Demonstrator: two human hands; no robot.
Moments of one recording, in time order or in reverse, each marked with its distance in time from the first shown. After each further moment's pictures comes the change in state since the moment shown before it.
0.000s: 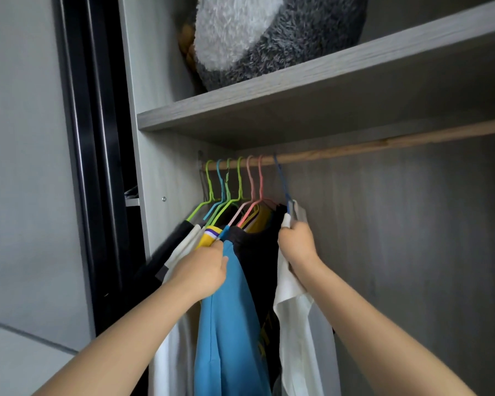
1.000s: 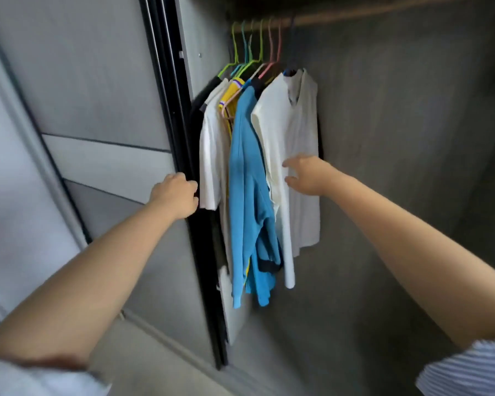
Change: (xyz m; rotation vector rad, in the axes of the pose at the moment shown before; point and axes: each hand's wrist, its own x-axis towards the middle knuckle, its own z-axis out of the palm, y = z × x) left_hand -0.254 -0.028 0.011 0.253 -0.229 -0.134; right_hand -0.216 0.025 -0.095 -1.082 -0.623 -0.313
